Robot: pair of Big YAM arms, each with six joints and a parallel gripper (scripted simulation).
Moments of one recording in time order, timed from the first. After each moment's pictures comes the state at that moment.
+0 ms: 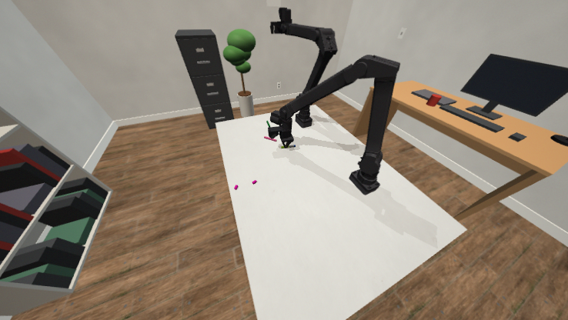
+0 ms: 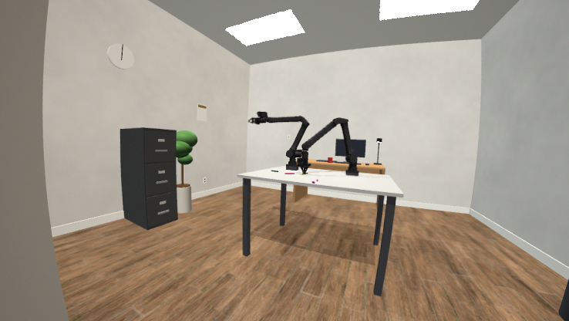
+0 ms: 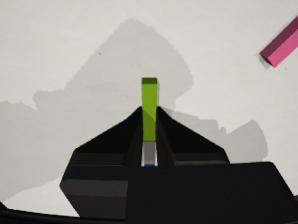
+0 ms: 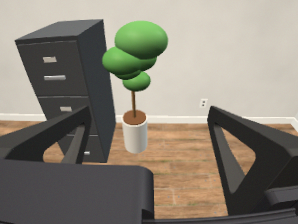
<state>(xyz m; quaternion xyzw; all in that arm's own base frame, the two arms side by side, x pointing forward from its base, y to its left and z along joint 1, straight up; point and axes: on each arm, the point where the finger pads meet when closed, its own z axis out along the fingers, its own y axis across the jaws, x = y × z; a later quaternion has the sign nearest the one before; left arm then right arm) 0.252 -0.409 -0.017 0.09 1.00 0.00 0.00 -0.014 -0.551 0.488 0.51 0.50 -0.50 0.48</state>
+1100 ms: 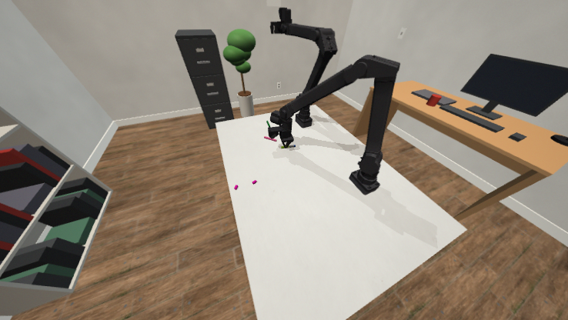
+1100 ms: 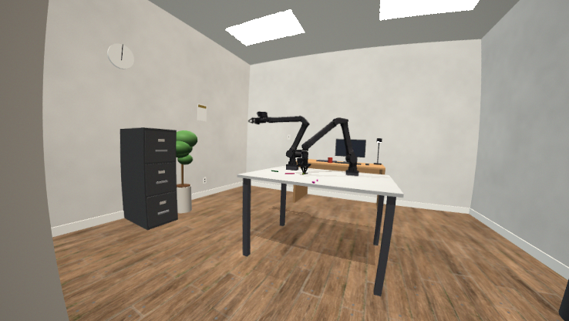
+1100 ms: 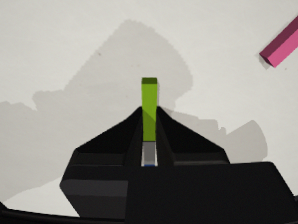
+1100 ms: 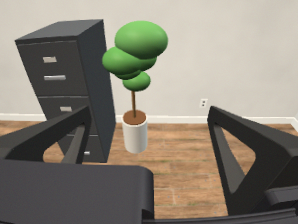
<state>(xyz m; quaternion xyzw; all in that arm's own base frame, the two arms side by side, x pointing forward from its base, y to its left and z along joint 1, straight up) 0.252 -0.409 -0.018 0.09 1.00 0.00 0.00 -0.014 -0.551 0.488 0.51 0.50 -0.50 0.48</state>
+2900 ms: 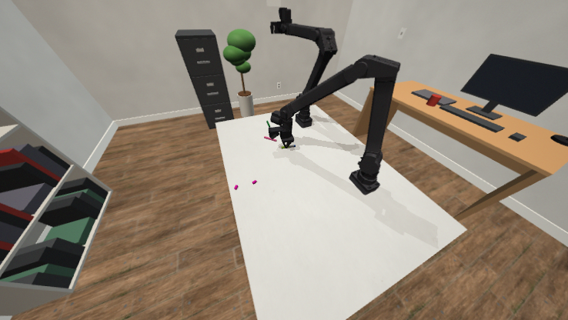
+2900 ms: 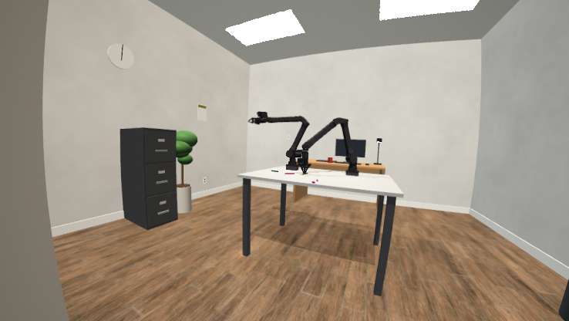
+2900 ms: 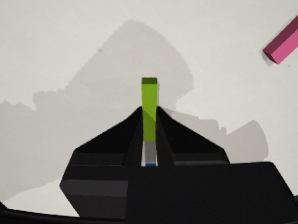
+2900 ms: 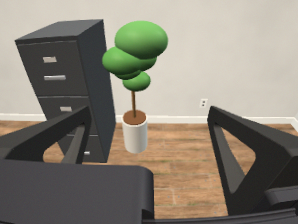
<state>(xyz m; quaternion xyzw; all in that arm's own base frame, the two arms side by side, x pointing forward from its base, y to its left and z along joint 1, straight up) 0.250 -0.407 -0.018 0.09 1.00 0.00 0.00 -0.014 -0.551 0.488 0.51 0.50 -0.50 0.48</state>
